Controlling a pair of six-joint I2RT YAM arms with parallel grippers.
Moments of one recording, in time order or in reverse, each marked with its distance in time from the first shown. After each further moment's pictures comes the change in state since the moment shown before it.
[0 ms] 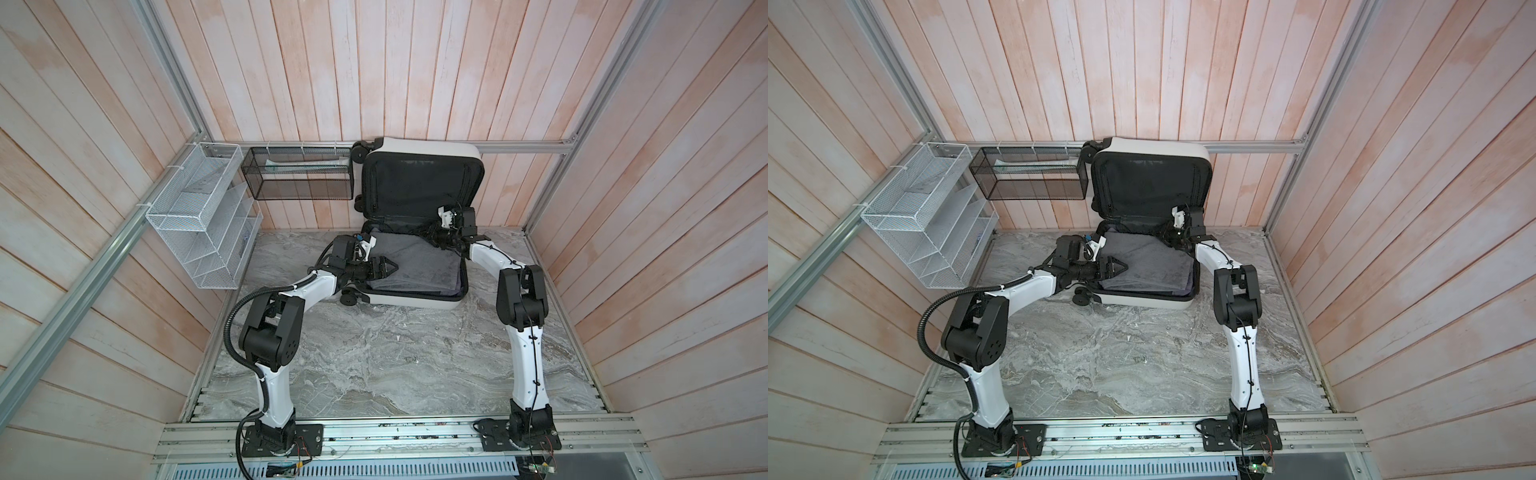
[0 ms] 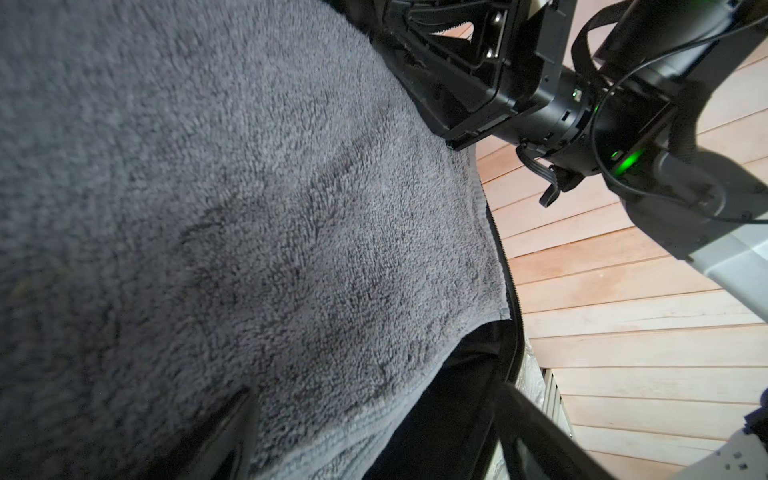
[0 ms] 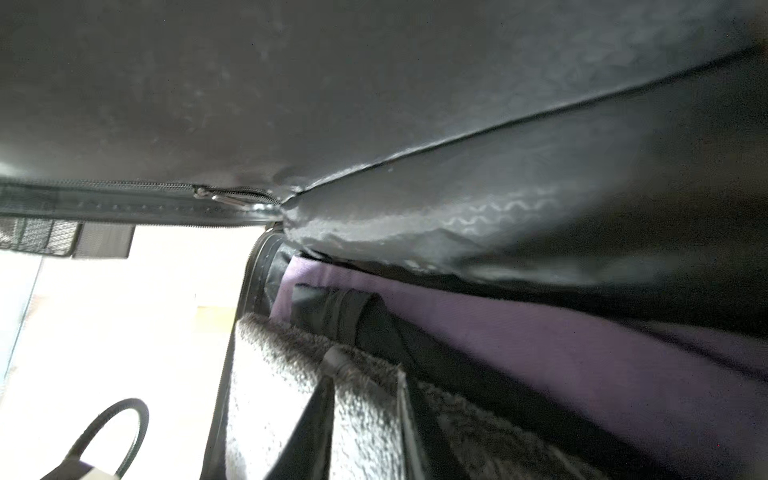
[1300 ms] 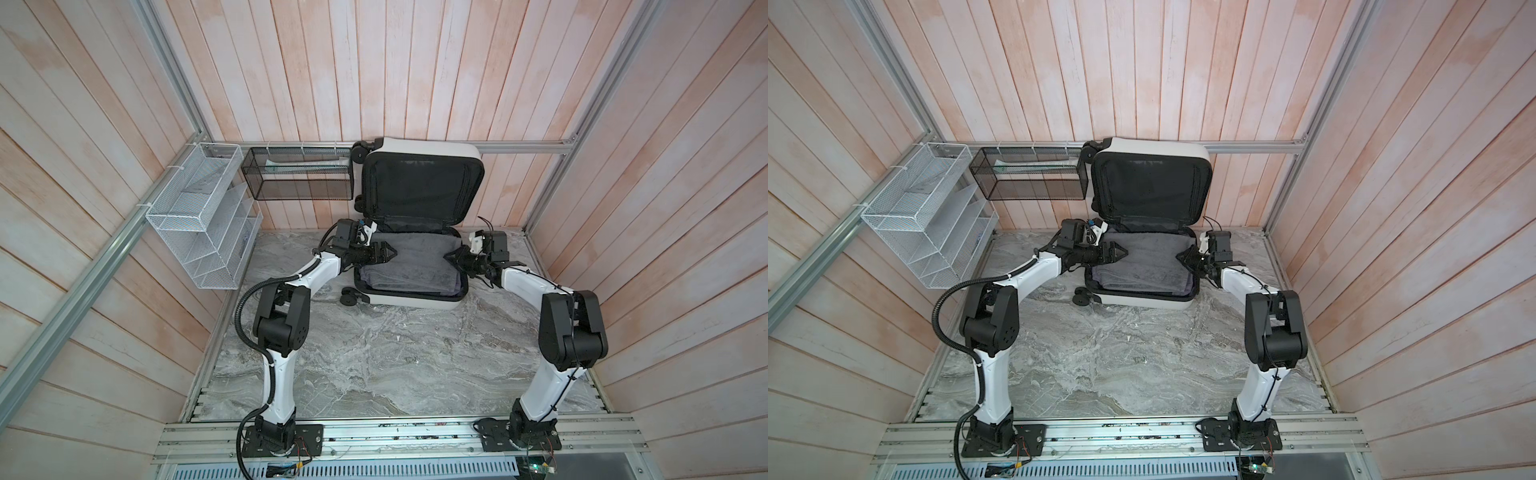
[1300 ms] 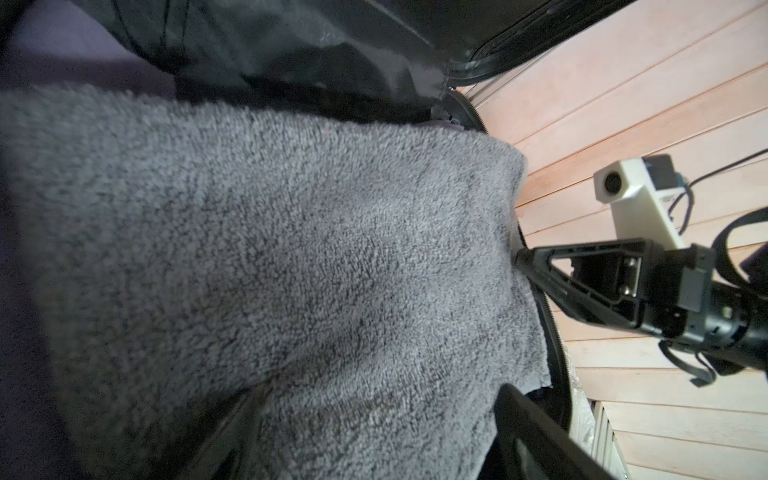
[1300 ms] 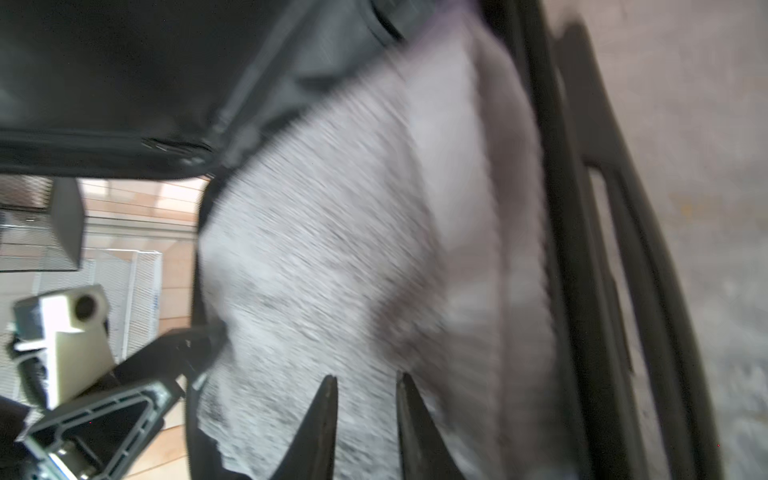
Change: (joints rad) left arm 0.029 0.145 0.333 -0.225 -0.072 0.100; right arm -0.080 -0.522 -0.637 0.002 0.156 0.014
